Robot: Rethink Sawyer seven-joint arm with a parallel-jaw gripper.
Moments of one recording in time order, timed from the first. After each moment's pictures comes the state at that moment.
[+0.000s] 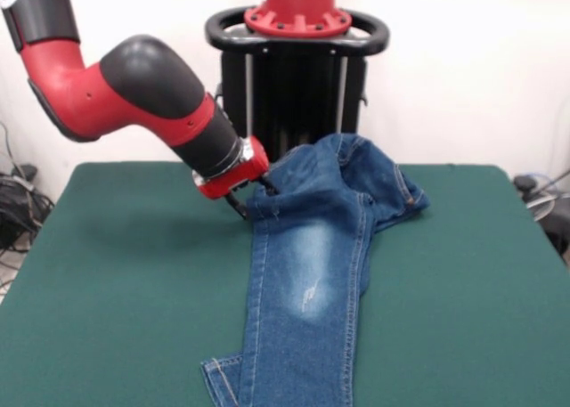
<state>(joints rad) -1.19 -0.25 0.64 1.88 -0.58 0.71 1.41</state>
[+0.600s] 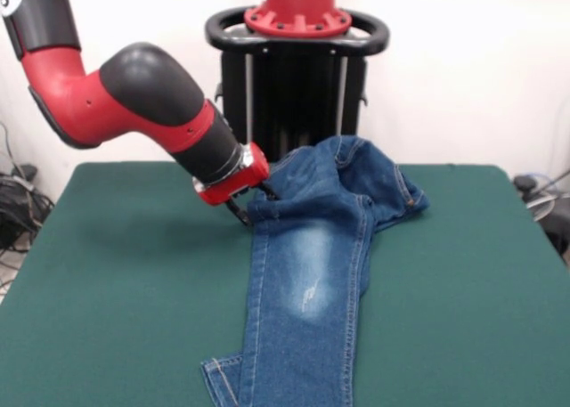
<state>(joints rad) -1.19 -0.23 0.65 1.86 -0.58 0.71 1.41</state>
